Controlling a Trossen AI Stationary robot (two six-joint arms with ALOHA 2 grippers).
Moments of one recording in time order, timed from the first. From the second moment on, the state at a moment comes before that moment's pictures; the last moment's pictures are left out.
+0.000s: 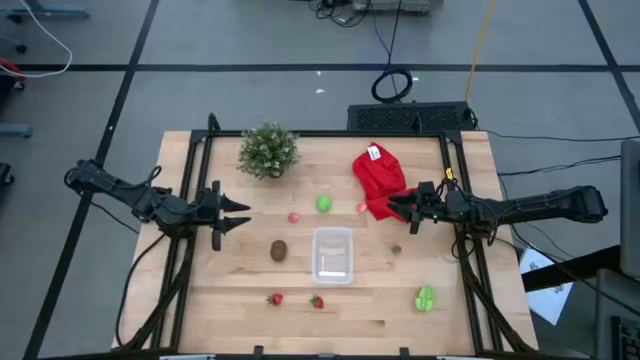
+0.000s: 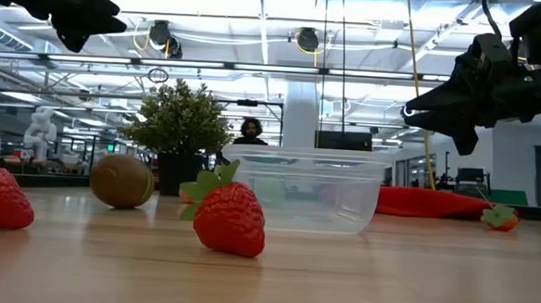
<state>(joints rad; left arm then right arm) -0.41 0.46 0.42 -0.26 -0.50 -0.30 -0.02 0.57 0.02 0.42 0.23 0.54</state>
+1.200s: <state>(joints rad) -0.41 0.46 0.42 -0.23 -0.50 -0.32 -0.02 0.57 0.01 0.70 0.22 0.54</state>
